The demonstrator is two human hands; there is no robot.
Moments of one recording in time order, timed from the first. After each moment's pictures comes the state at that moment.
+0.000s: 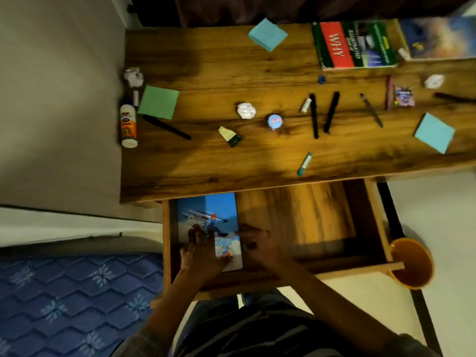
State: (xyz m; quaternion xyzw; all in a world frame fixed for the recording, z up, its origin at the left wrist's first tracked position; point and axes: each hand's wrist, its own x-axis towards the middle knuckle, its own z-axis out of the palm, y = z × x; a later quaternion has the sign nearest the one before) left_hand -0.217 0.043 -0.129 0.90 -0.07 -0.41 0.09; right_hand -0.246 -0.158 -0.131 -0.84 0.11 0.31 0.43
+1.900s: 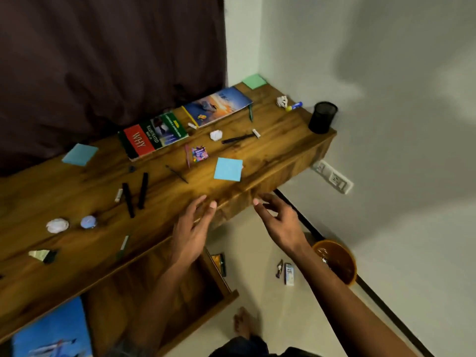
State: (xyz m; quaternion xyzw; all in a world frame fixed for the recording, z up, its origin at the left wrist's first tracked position) left_hand -0.246 -0.422 0.055 0.83 -0.15 -0.23 0.49; right_hand -0.376 -0.602 0.048 -0.76 0.34 -0.15 0.53
